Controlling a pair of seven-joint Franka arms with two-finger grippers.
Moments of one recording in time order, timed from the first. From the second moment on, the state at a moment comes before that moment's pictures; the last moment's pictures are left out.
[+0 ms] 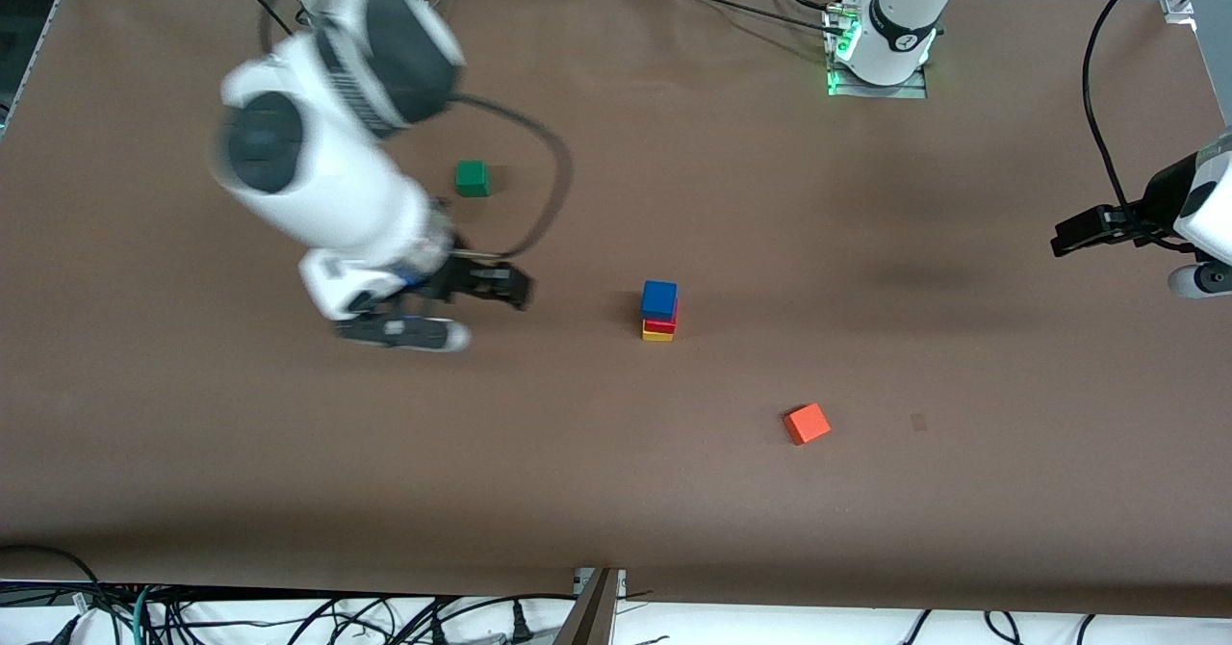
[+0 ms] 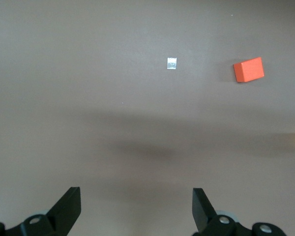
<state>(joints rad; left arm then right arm) 0.06 0.17 -0.02 -1.49 0.01 1.56 -0.11 0.35 0.51 0.07 -1.12 0.16 1.70 0.50</state>
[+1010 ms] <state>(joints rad) 0.09 0.17 -0.02 -1.49 0.01 1.56 -0.07 0.31 -0.04 -0.16 -1.64 0.04 1.54 0.17</state>
